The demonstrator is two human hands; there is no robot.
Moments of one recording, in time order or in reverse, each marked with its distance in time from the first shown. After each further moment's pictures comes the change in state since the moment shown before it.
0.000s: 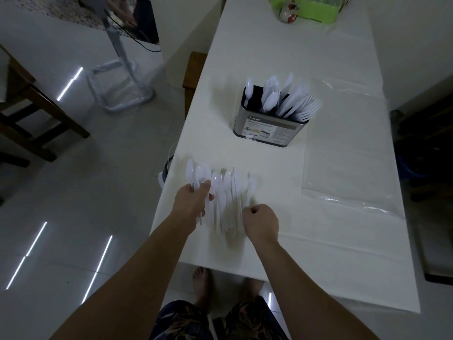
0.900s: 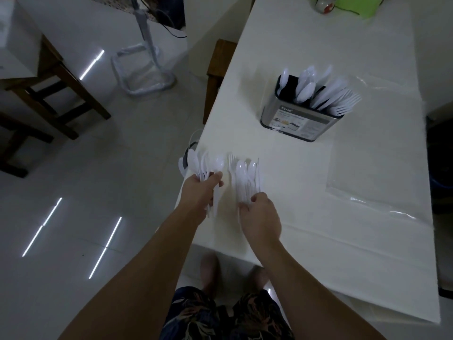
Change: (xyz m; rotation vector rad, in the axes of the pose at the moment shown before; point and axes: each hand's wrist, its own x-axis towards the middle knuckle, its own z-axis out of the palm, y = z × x) left_hand -0.003 -0.013 -0.035 -0.198 0.049 0.002; right_hand -0.042 -0.024 0.031 -0.195 0.071 -0.260
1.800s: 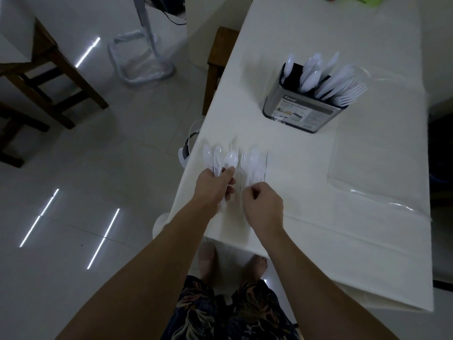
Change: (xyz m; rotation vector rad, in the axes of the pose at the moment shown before) left_hand -0.004 -0.014 0.020 0.055 -0.035 -0.015; right_hand -0.003 -0.002 -0.008 0.191 0.017 -0.054
